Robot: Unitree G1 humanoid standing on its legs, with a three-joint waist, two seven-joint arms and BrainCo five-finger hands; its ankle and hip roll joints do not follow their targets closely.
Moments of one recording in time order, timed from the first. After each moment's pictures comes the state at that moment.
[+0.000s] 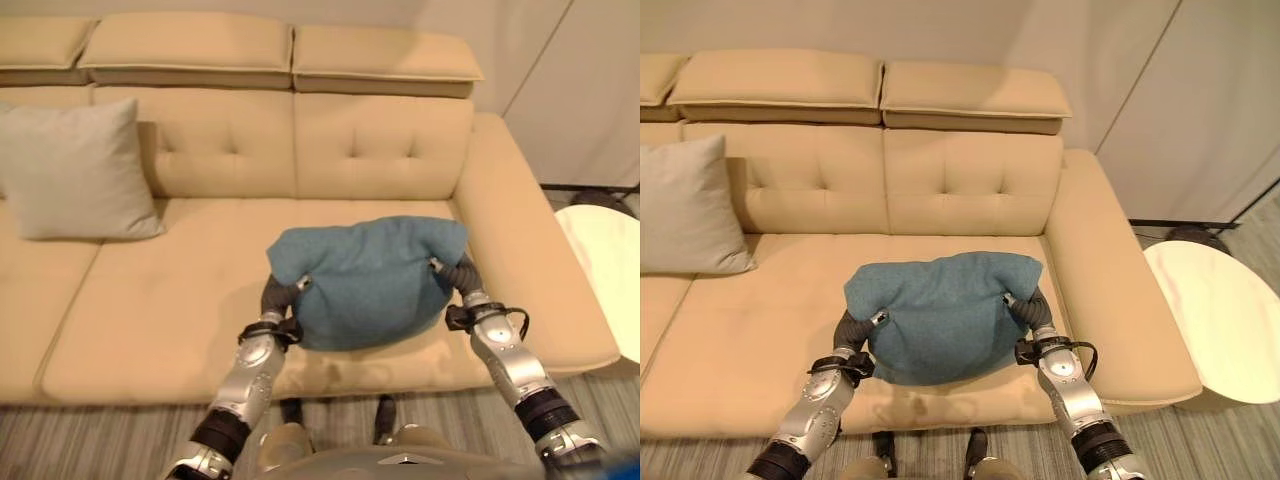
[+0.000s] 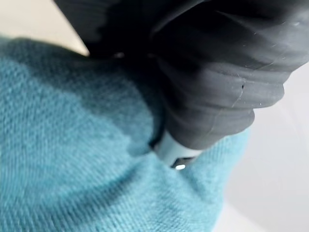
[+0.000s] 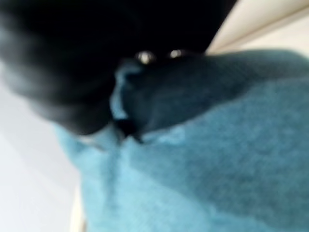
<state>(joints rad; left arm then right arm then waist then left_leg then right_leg) -0.06 0.26 -0.31 0.34 -0.62 -0.19 0.17 -0.15 -0.33 0.28 0.33 0.31 -0.14 -0.13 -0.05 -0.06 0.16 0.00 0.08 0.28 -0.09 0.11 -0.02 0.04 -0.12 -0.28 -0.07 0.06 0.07</state>
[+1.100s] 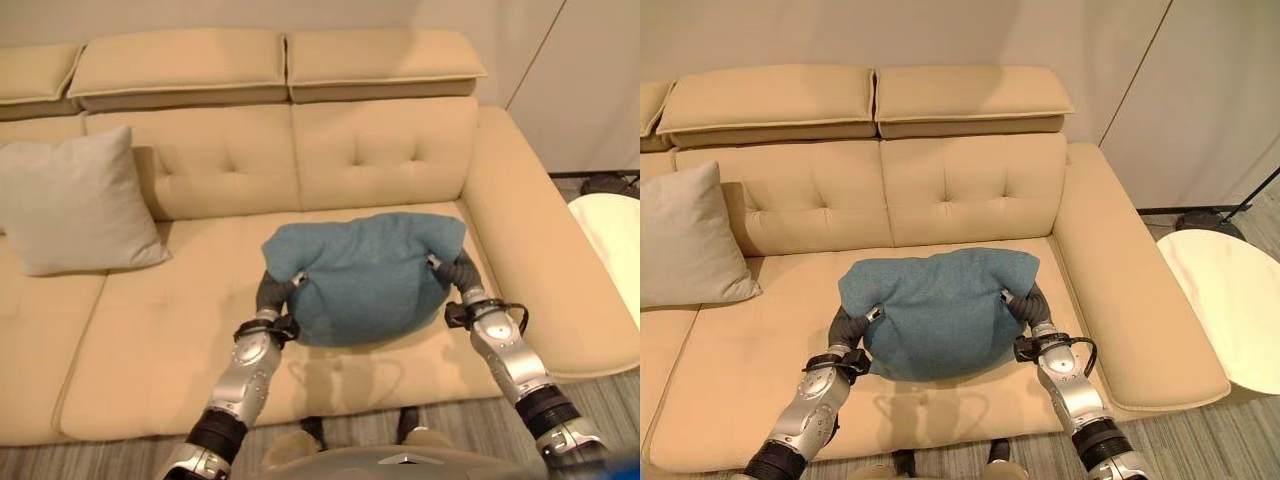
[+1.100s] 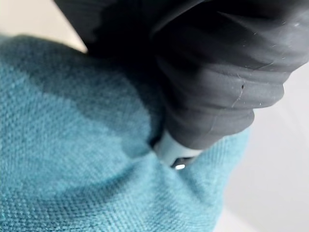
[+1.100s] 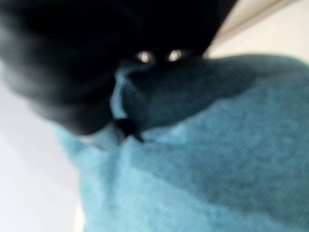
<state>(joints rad) -0.04 0.25 -0.28 0.32 -0.61 -0.18 0.17 -0.15 -0.36 0.29 0.31 0.29 -0.14 -0.12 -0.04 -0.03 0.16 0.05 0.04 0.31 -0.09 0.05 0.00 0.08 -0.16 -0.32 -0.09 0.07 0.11</state>
